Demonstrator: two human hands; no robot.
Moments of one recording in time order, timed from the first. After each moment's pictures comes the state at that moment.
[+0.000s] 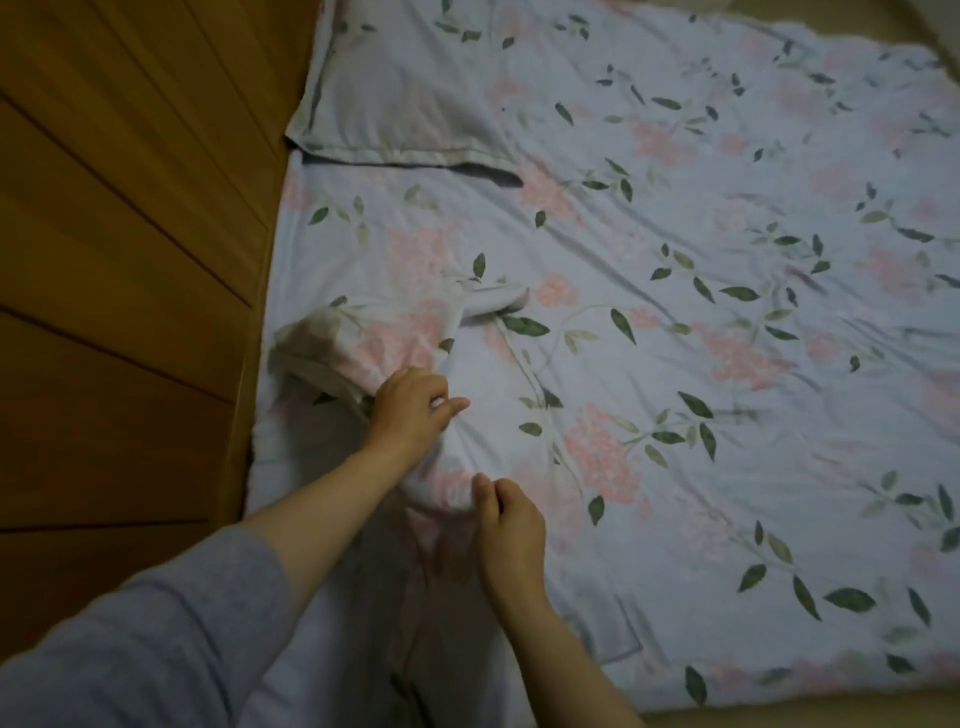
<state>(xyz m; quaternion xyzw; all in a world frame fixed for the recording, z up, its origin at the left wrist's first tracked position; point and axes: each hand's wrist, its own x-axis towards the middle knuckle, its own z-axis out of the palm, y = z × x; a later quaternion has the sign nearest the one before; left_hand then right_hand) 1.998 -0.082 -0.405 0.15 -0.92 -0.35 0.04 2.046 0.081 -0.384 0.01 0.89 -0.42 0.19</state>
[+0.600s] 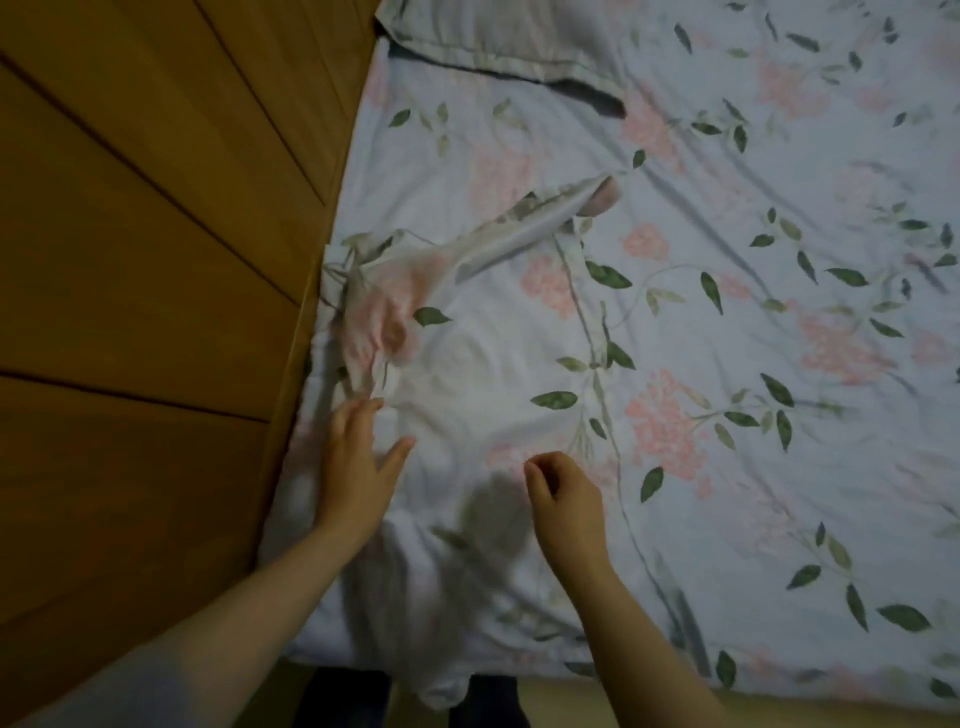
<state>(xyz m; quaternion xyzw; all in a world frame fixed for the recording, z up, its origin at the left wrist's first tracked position) 2.167 -0.093 -0.462 0.41 -0.80 -0.43 0.02 2.067 0.092 -0.436 -0.07 0.90 -0.34 0.27</state>
